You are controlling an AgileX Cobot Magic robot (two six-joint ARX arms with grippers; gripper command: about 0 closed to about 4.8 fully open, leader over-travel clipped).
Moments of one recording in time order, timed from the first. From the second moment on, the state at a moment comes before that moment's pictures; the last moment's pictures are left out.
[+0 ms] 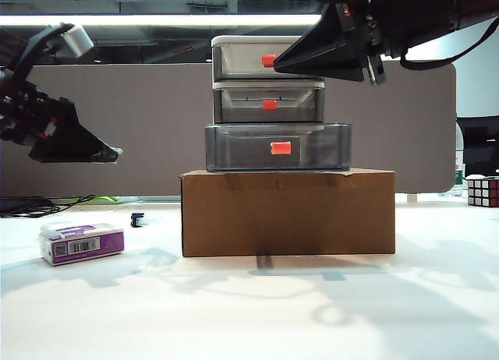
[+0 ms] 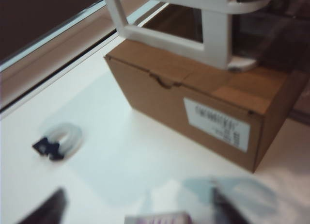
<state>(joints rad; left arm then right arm) -0.11 1.29 0.51 0.36 0.55 0.52 0.37 1.37 0.82 0.23 -0.75 0.07</state>
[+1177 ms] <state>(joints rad) -0.11 1.57 0.55 0.27 0.45 0.52 0.37 1.37 0.82 0.23 -0.75 0.08</state>
